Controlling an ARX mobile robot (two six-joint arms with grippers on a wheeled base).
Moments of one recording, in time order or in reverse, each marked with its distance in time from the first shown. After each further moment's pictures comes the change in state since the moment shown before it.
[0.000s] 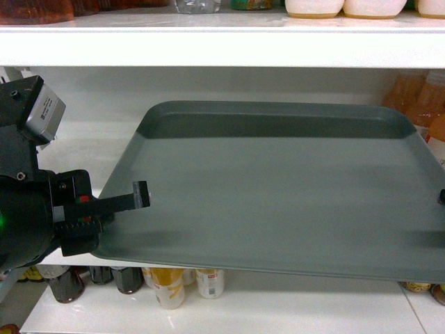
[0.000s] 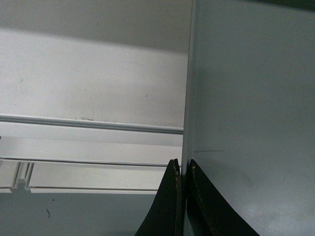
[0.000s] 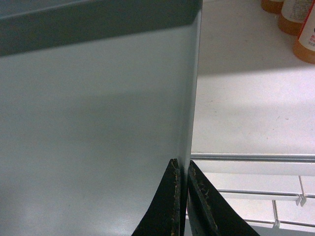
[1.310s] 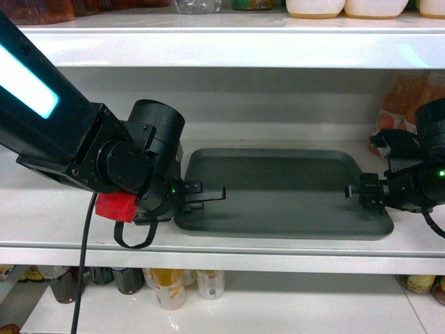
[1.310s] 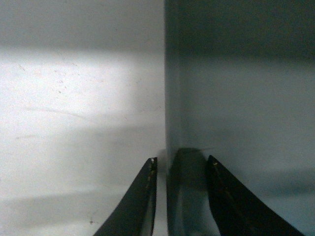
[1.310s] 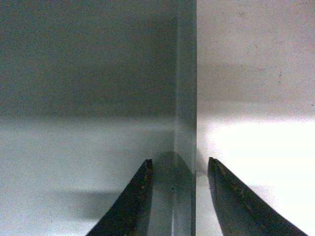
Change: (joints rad) left arm 0.029 0.894 0.792 -0.188 0.121 0.071; right arm -0.024 0.899 0.897 -0.325 0.132 -0.149
